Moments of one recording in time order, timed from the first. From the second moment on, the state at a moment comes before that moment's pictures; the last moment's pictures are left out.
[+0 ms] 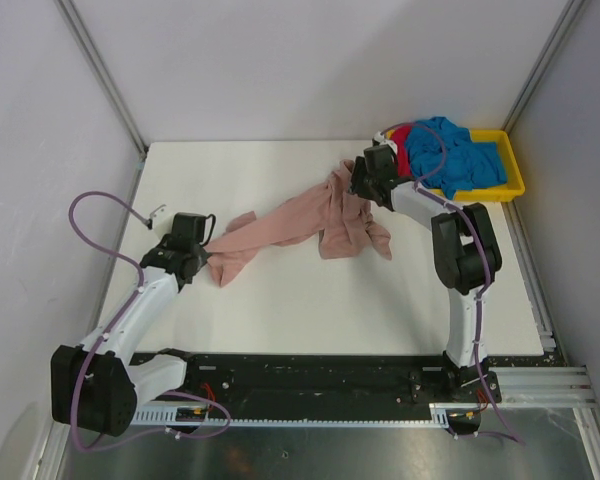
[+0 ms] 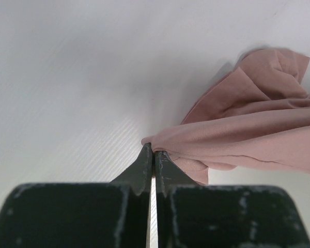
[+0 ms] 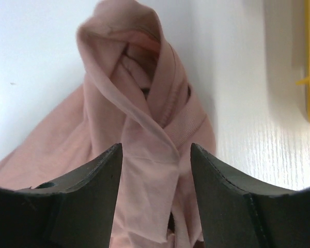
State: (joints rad) left arm -0.20 1.10 0.76 -0.56 -0.49 -0.78; right arm 0.36 2.07 1.52 -0.12 0.13 0.51
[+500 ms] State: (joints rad) left arm -0.19 1.10 0.76 -0.56 -0.49 -0.77; right arm 0.33 2.12 1.60 -0.16 0.10 0.53
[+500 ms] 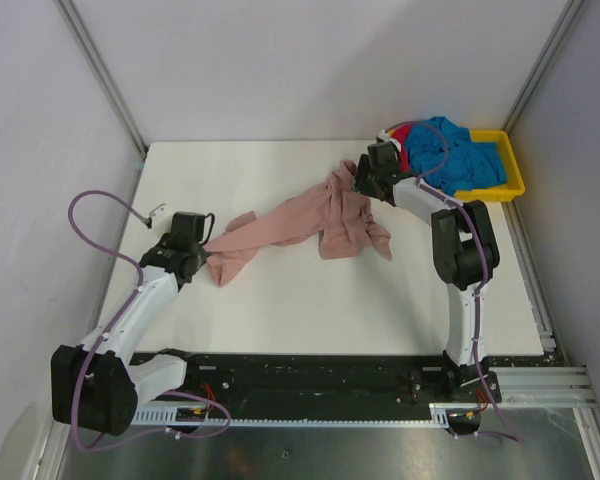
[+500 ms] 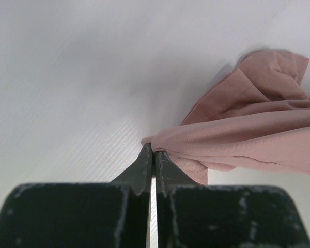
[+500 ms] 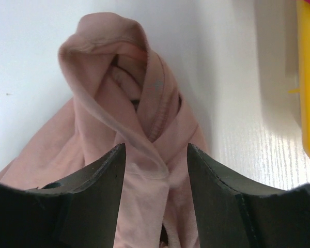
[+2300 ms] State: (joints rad) left arm -0.19 0.89 1.09 -0.59 -0.59 -0.61; right arm 0.15 1.34 1.72 -0.56 0.03 0.62
